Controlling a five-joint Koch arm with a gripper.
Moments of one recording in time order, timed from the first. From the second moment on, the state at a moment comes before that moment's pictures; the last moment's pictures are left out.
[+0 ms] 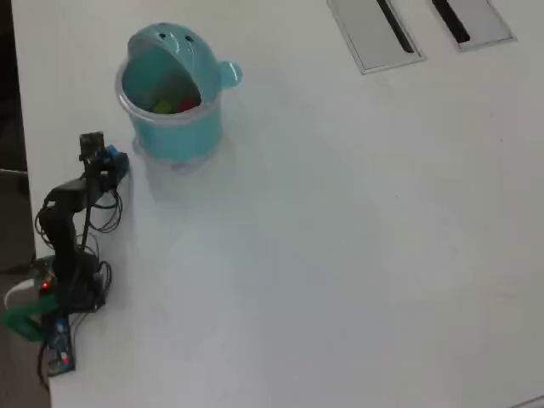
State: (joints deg) arm -70.1 75.0 120.2 -9.0 -103.0
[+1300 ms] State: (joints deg) arm -60.6 94.1 68.5 27.0 -94.7
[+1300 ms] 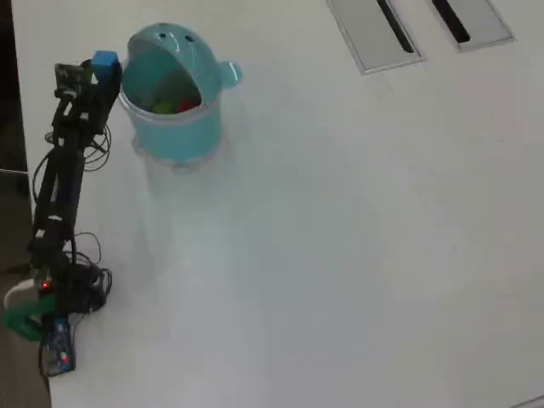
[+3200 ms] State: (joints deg) arm -49.6 106.4 94.5 14.2 -90.4
